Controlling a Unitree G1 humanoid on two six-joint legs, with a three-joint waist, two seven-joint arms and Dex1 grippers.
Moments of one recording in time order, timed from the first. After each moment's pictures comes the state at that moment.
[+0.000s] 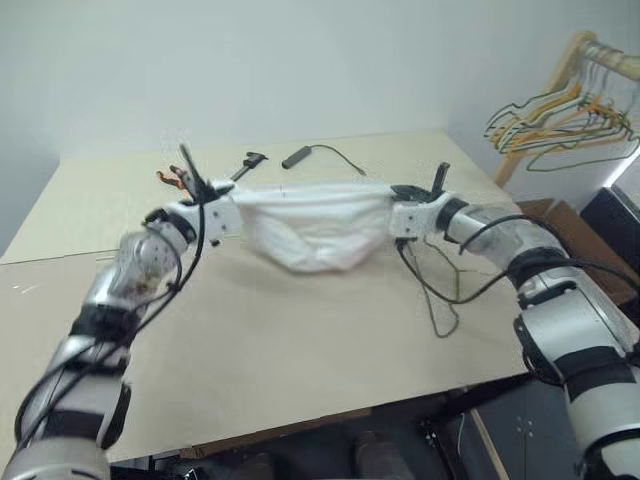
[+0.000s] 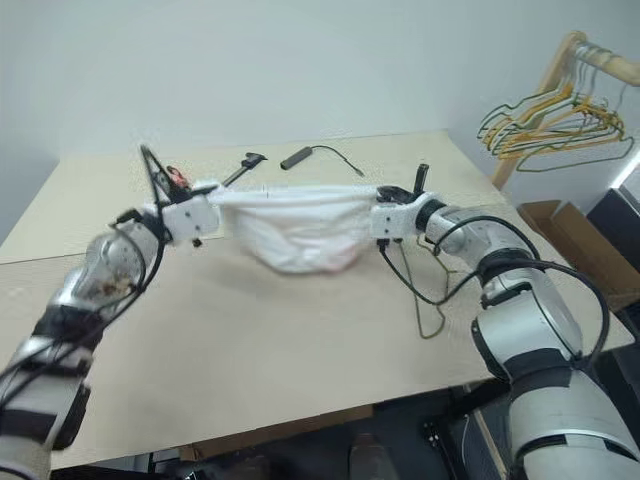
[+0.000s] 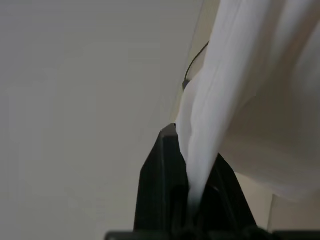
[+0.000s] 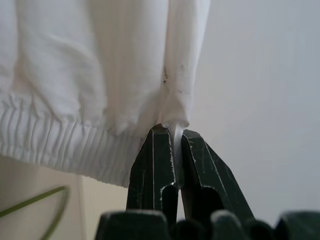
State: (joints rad) left arm -0.46 0.78 -0.15 0.22 0.29 -0.26 -0.39; right arm -1.07 -0.63 0.54 1.21 -0.67 -0.89 0.10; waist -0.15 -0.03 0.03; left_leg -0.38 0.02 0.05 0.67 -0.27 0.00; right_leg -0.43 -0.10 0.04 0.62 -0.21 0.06
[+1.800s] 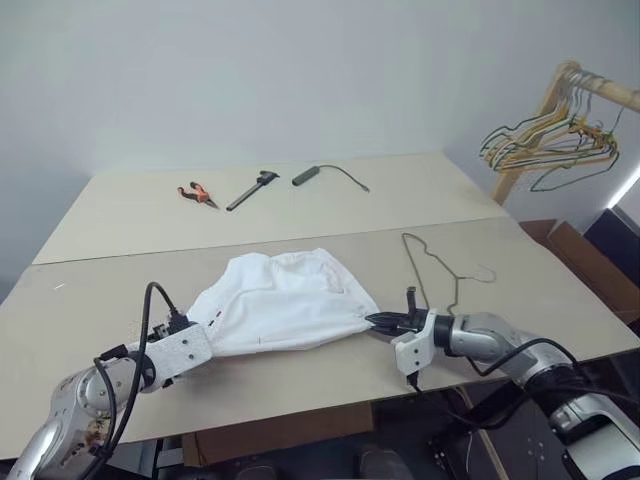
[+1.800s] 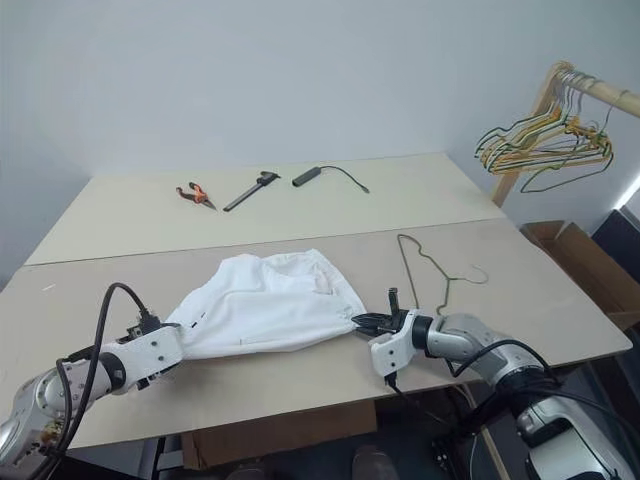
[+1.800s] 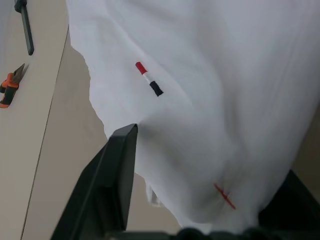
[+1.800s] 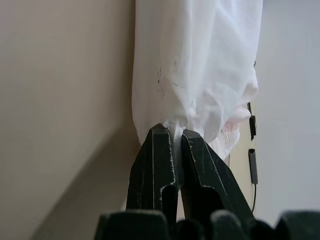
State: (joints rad) left arm 0.32 0.85 0.09 -0.47 0.28 0.27 -0.71; right arm -0.42 -0.72 0.46 0.43 -0.52 -0.84 0.41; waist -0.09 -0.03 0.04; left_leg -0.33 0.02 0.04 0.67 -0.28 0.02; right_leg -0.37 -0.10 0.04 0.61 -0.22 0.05
